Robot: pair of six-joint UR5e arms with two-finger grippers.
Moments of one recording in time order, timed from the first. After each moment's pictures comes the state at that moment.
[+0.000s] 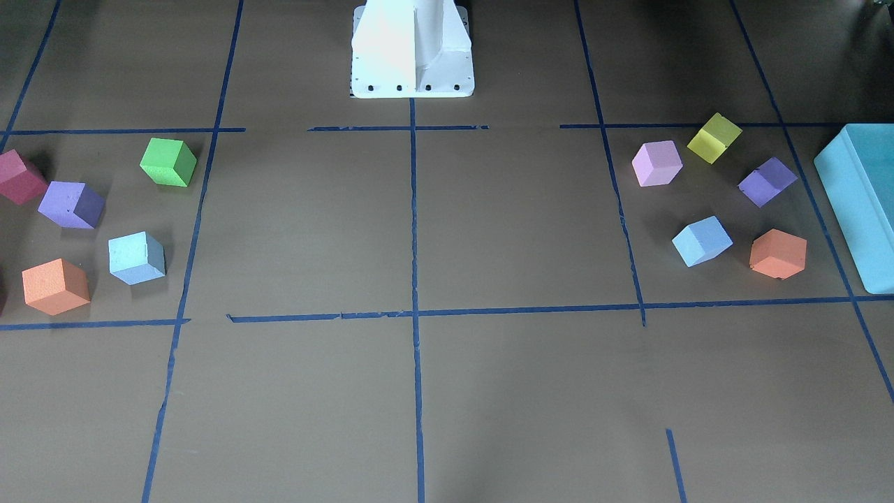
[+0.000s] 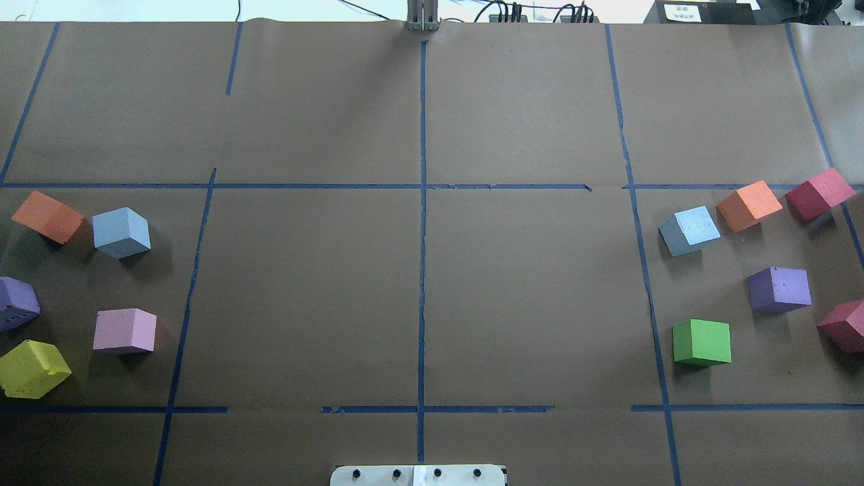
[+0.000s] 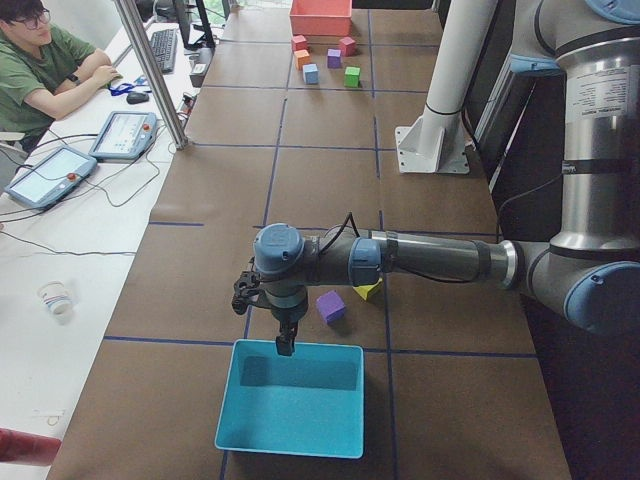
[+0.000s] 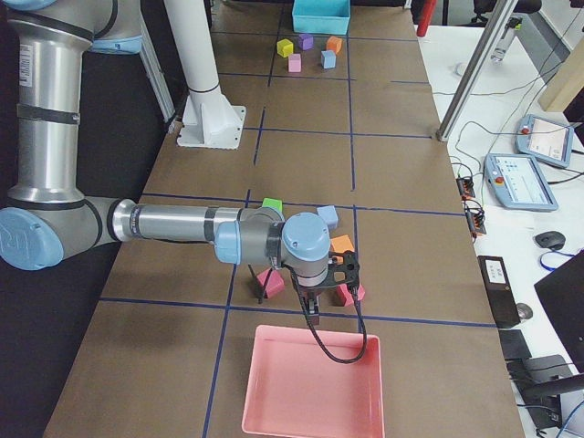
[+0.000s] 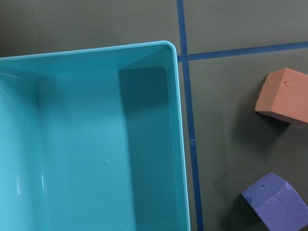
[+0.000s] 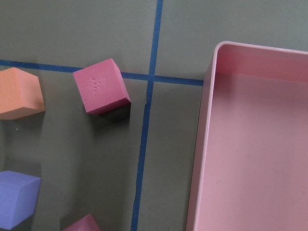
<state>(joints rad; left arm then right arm) -1.58 -1.49 -1.74 -1.47 -2.32 0.13 1.66 -1.71 1.73 -1.57 2.36 -0.15</state>
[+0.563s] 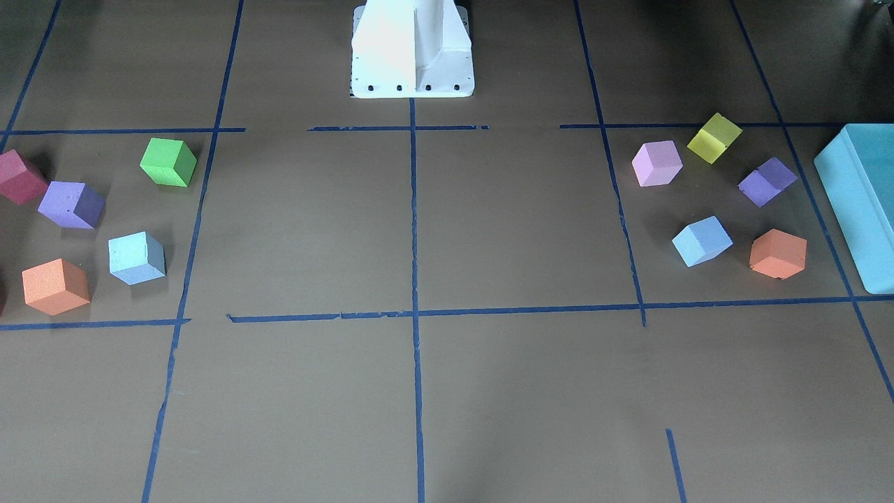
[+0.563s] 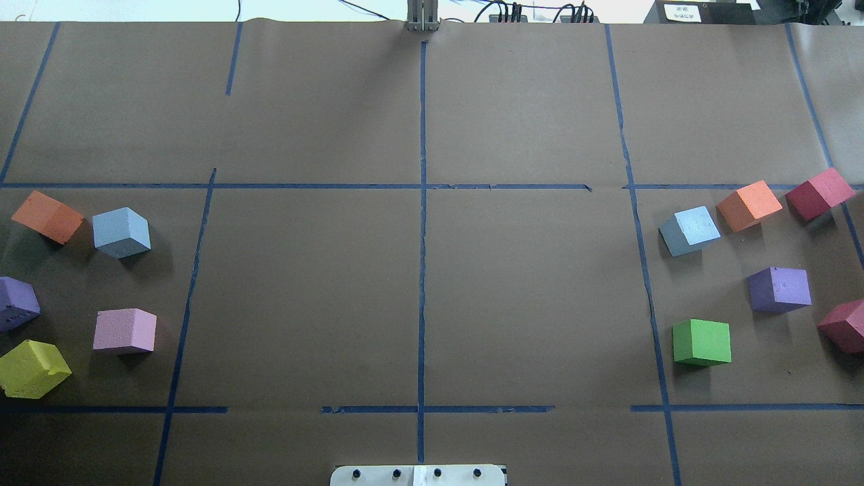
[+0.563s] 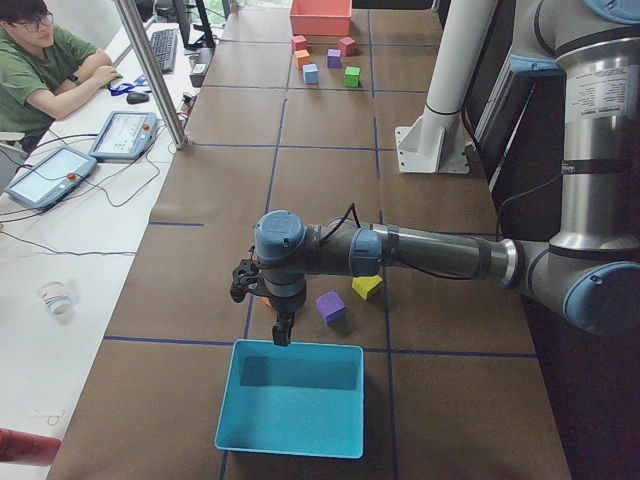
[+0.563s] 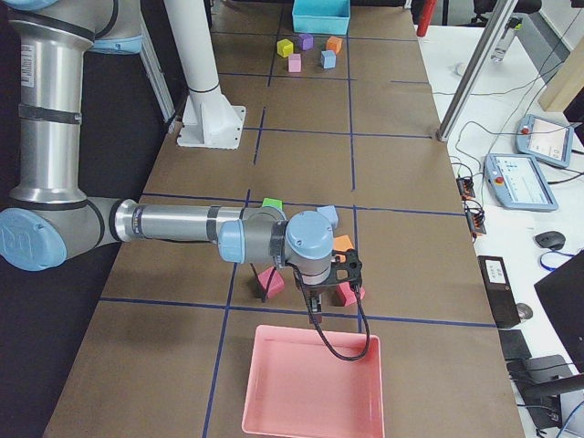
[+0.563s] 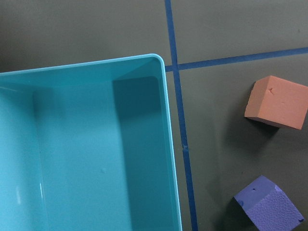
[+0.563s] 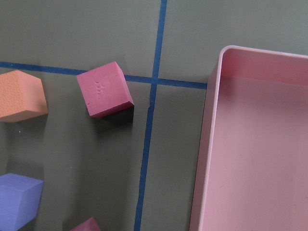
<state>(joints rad) -1.58 -1.49 -1.78 -1.47 -2.31 0.13 1.65 -1.69 1.73 -1.57 2.36 -0.14</state>
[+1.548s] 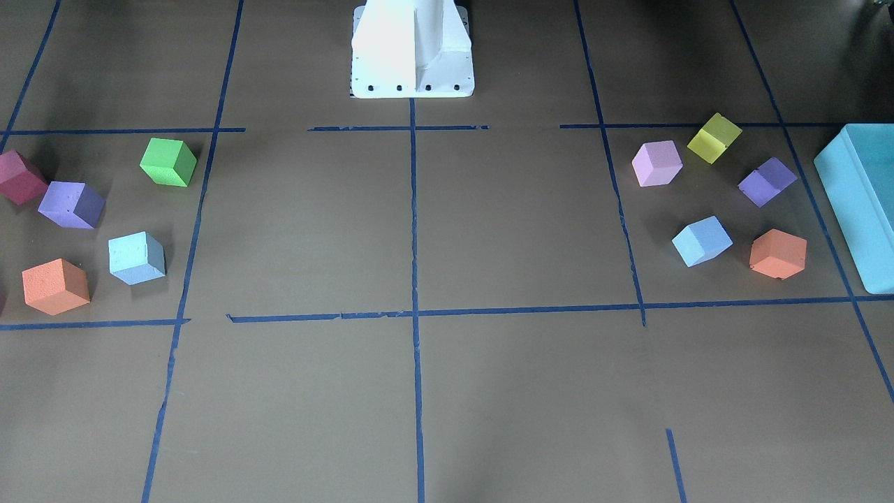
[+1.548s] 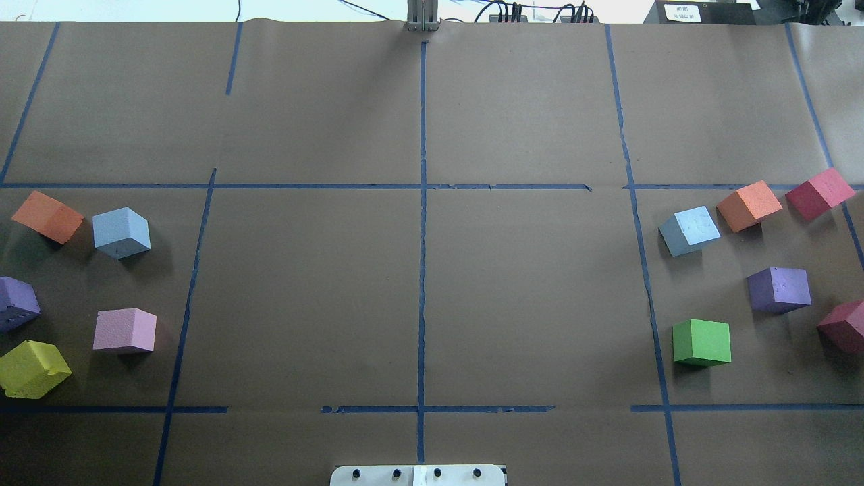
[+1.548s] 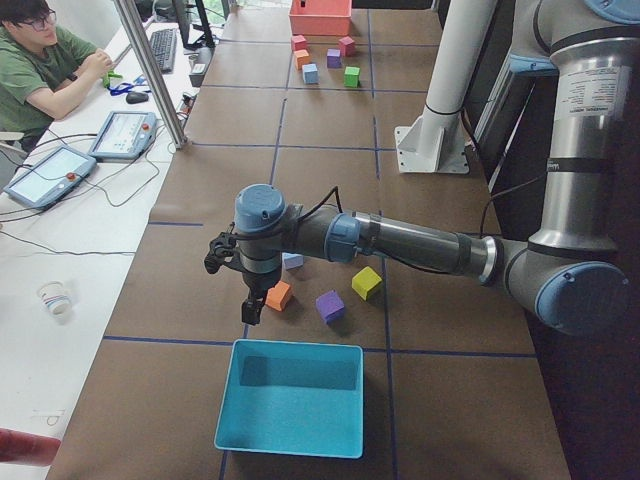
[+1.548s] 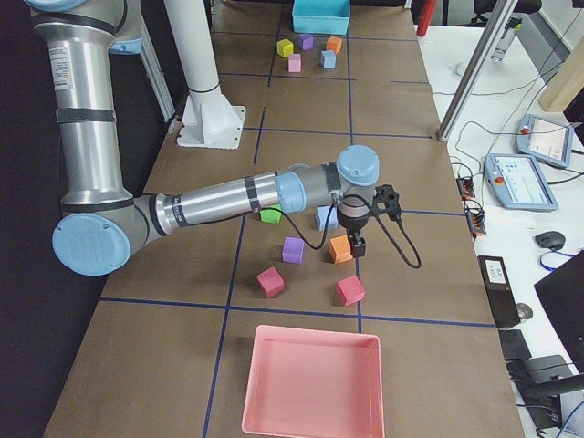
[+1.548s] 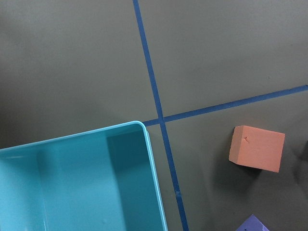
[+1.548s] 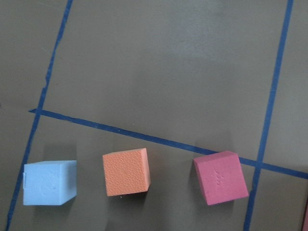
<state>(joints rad) -1.58 -1.58 -1.76 -1.54 -2.30 0.12 1.44 -1.48 1.78 -1.57 2.39 0.08</state>
